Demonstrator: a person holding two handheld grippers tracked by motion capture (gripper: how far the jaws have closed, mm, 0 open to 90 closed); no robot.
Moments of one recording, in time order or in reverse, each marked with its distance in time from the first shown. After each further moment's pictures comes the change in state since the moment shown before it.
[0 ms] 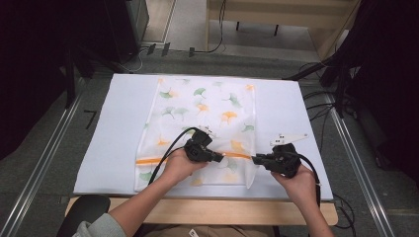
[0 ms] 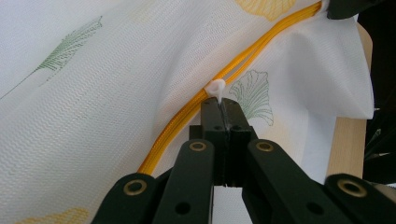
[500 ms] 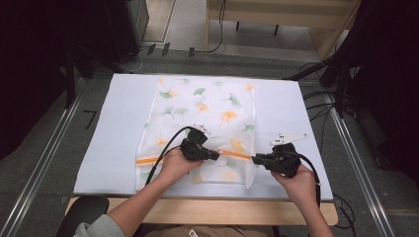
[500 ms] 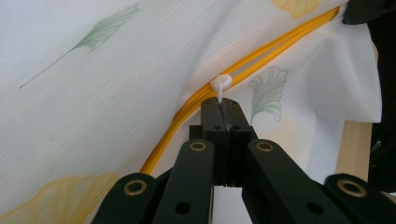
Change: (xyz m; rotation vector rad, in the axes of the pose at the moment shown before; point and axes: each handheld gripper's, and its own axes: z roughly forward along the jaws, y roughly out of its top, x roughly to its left) left arm 0.014 -0.008 -0.009 -0.018 0.015 -0.051; right arm 0.000 0.001 0.000 0.002 0.004 -0.001
